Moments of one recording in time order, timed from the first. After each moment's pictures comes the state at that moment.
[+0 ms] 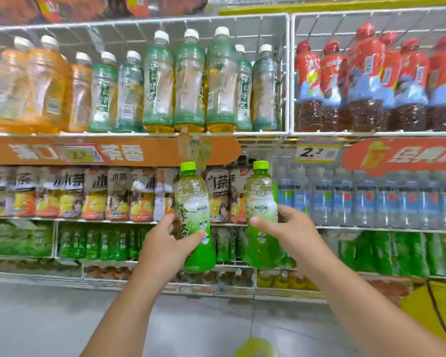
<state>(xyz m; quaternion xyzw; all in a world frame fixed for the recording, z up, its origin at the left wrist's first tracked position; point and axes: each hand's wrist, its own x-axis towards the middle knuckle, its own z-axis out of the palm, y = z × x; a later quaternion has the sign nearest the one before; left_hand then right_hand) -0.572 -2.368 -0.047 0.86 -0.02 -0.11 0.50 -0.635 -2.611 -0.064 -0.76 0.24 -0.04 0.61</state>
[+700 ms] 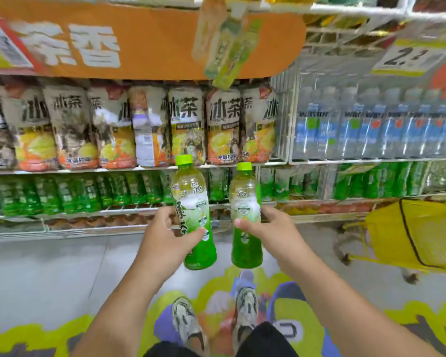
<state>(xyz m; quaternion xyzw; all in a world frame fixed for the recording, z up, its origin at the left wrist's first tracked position) -0.523 -2.299 -0.190 0.79 0.04 -0.29 0.54 -0.613 -2.504 -0.215 -0.70 0.39 0.06 0.59</state>
